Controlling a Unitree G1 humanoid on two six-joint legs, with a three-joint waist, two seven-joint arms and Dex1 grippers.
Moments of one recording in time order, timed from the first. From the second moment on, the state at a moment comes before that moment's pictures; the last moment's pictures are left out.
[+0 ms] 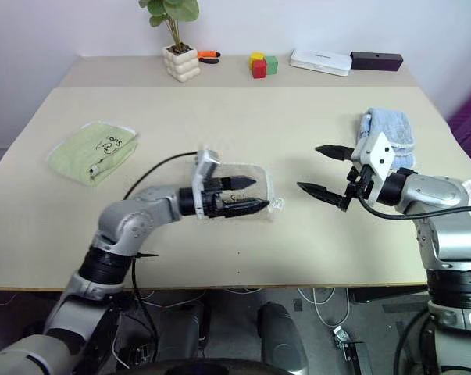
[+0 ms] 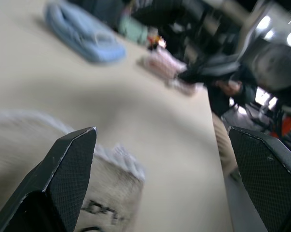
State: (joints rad) left arm -0.55 0.33 -0.12 -0.12 -0.67 0.75 -0.83; right arm -0.34 -0.77 -0.18 -0.05 0.47 0.29 1.06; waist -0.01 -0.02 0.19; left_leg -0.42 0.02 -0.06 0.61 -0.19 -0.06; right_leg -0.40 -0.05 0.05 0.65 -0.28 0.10
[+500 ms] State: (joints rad) left arm -0.38 0.65 0.17 -0.16 -0.71 0.62 -1.04; right arm -0.42 -0.35 -0.43 -0.18 1.20 0.91 0.25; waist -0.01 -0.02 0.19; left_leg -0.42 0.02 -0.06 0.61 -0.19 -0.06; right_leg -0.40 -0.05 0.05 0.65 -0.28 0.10
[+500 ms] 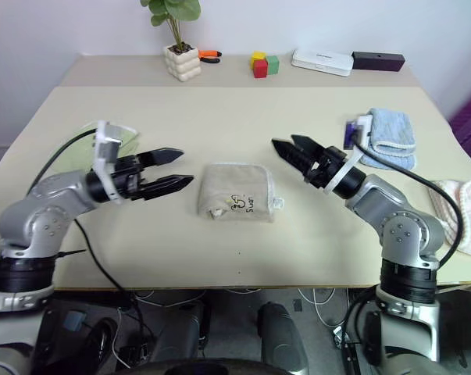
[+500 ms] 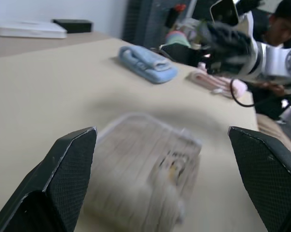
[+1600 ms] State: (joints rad) left arm -0.27 0.70 0.30 -0.17 -0.82 0.62 -1.04; right arm 0.01 -0.42 -0.36 -0.25 1.95 1.04 -0.38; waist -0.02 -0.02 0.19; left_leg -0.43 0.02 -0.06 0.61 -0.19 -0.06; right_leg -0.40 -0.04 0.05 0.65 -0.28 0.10
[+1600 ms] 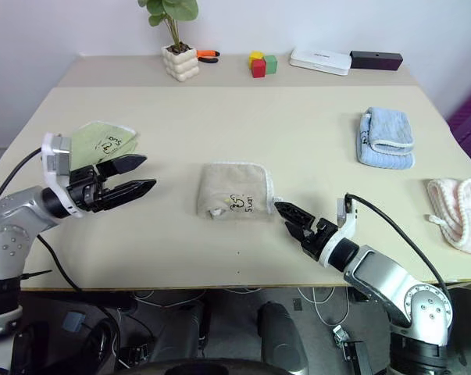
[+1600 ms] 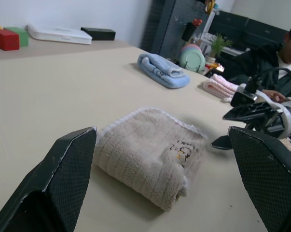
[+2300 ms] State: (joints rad) left arm -0.17 0.77 0.33 -0.21 -0.77 0.45 -1.17; right arm -0.06 -0.37 -0.30 -0.15 1.95 1.09 -0.39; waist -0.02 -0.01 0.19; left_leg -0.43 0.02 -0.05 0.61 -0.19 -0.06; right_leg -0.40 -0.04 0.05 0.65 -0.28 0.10
